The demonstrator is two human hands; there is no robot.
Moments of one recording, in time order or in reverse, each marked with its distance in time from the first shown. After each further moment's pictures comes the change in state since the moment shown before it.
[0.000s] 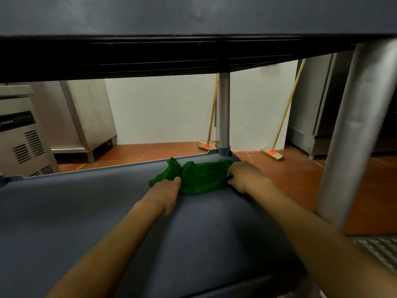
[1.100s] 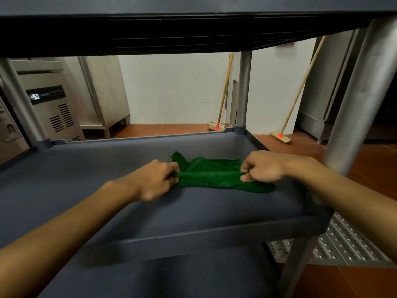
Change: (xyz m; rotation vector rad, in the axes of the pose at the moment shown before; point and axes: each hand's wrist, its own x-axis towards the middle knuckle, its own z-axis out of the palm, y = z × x) left_hand -0.161 -0.018 -0.054 -0.202 -0.047 0.119; right_hand -0.136 -0.031 -0.047 0.120 -0.382 -0.244
